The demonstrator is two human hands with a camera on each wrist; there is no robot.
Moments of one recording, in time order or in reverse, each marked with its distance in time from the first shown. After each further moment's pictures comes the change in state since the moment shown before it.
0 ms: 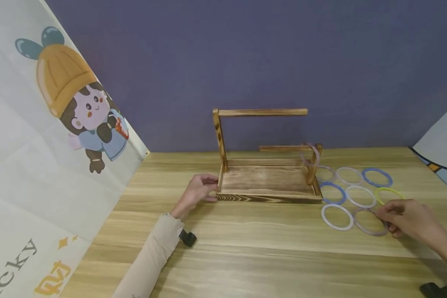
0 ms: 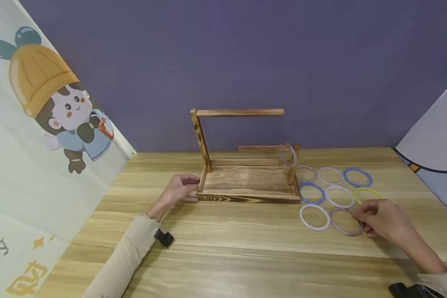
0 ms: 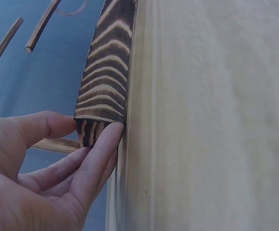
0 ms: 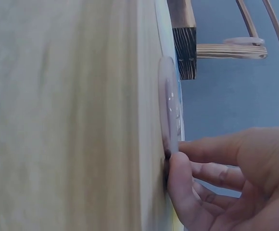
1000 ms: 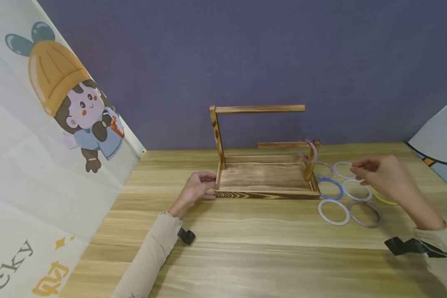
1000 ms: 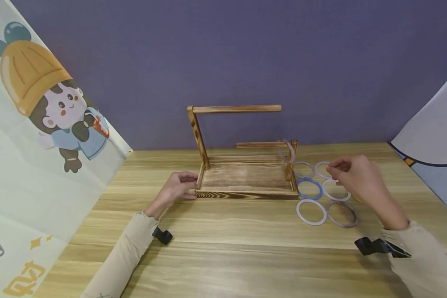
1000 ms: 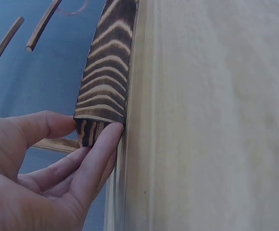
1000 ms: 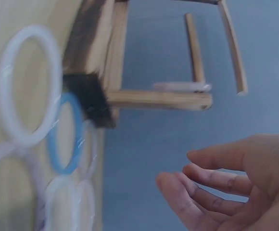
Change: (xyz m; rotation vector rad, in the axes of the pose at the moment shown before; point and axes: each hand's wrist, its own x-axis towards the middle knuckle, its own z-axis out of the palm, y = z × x) left_hand 0.003 -0.003 -0.001 -0.012 -0.009 -0.014; right_hand 0.029 -0.094 -0.026 -0.055 0.260 -0.218
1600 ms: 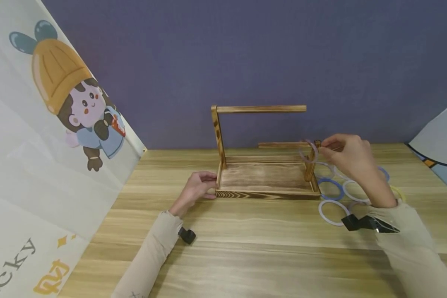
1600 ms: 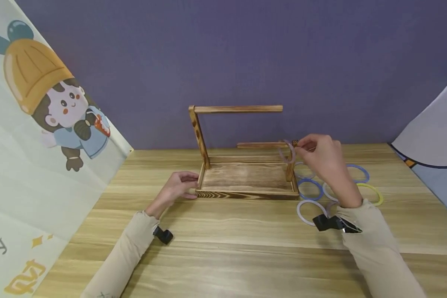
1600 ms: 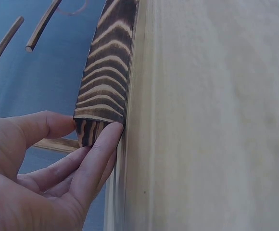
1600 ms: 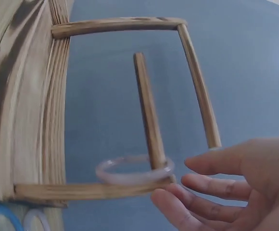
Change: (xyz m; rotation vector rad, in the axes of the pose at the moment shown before) left_hand -0.001 0.001 0.001 -0.008 0.003 -0.002; right_hand 0.038 -0.079 0.010 0.058 0.104 -0.042
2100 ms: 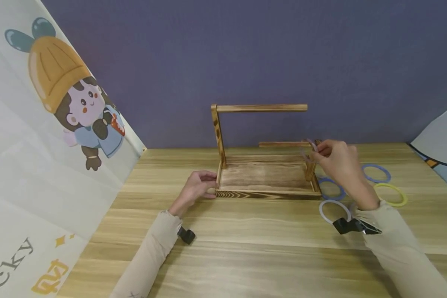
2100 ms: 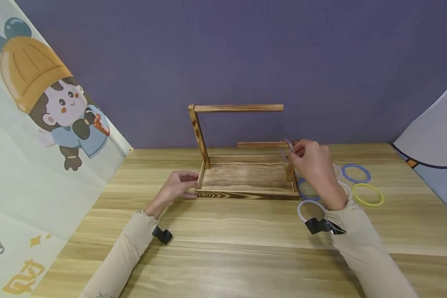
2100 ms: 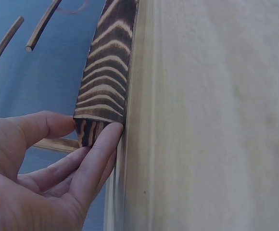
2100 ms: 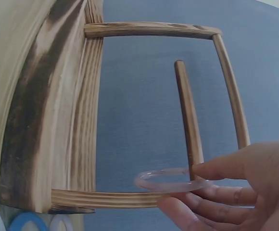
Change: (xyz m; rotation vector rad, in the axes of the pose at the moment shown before) left_hand 0.001 0.002 -0.001 -0.001 -0.017 -0.003; right_hand 0.001 -0.003 0.029 -0.044 0.026 0.018
